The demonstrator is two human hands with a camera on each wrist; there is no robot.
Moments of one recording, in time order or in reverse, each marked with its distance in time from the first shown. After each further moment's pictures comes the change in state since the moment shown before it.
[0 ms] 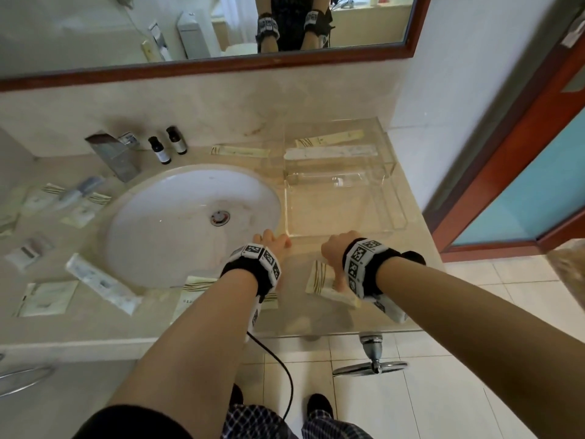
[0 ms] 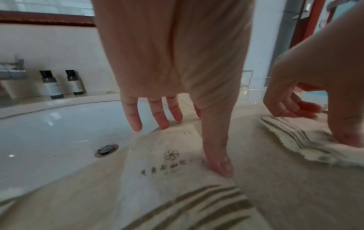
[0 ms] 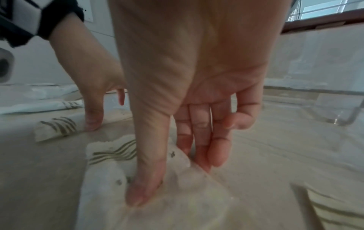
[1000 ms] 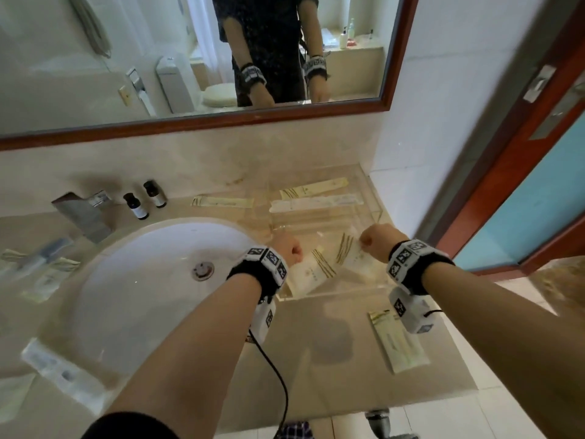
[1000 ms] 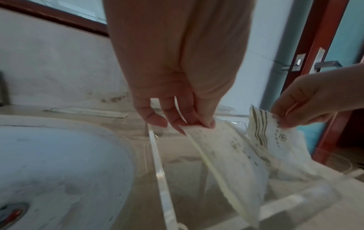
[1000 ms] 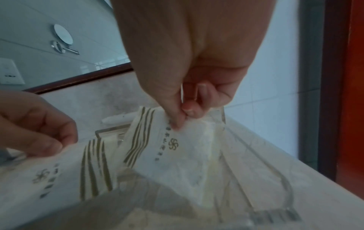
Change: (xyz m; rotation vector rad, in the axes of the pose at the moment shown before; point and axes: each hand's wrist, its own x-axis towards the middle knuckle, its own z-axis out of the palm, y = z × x) left_hand 0.068 0.036 -0.107 -0.353 0.070 0.169; right_hand 0.007 0.130 -0.030 0.675 0.375 0.355
